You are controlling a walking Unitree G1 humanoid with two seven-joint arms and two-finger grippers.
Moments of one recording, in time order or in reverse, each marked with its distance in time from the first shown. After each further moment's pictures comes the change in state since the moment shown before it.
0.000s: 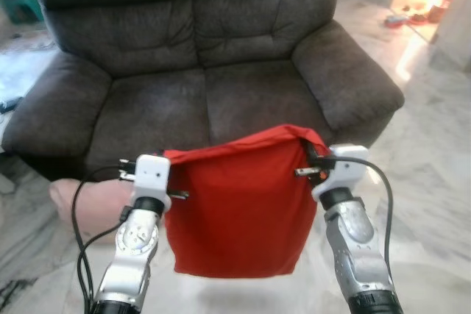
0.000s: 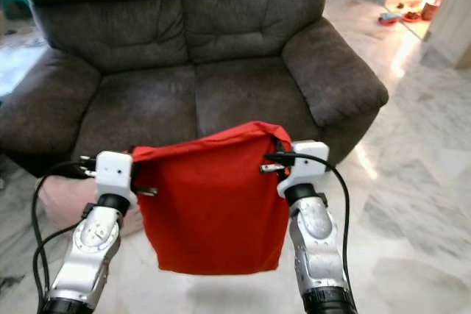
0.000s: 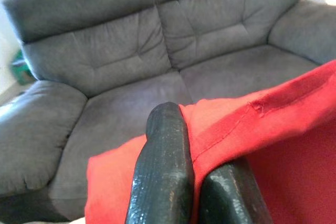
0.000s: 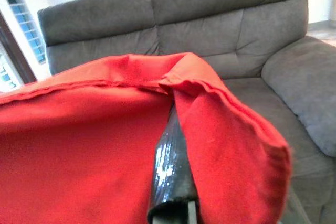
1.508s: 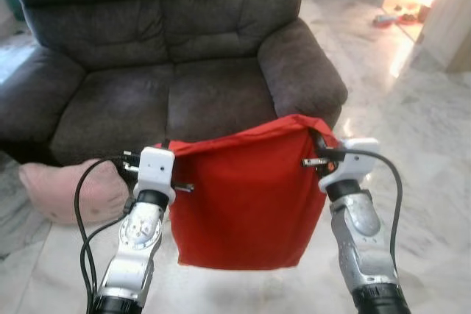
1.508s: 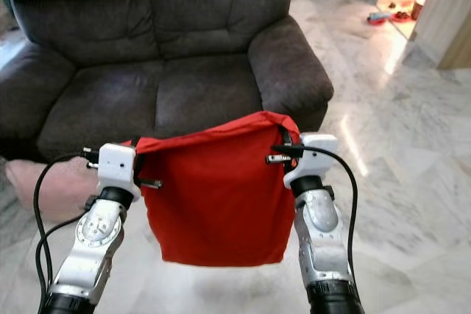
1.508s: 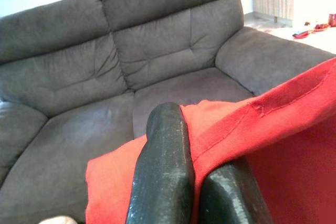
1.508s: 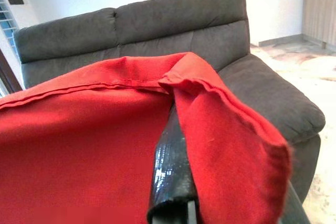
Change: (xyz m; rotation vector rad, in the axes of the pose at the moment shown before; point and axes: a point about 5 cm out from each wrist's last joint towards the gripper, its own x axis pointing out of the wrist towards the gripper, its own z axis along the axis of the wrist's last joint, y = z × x) left arm 0.002 -0.003 0.016 0.014 -0.071 -0.042; right arm 0.008 -0.003 0.016 0.011 -0.073 -0.030
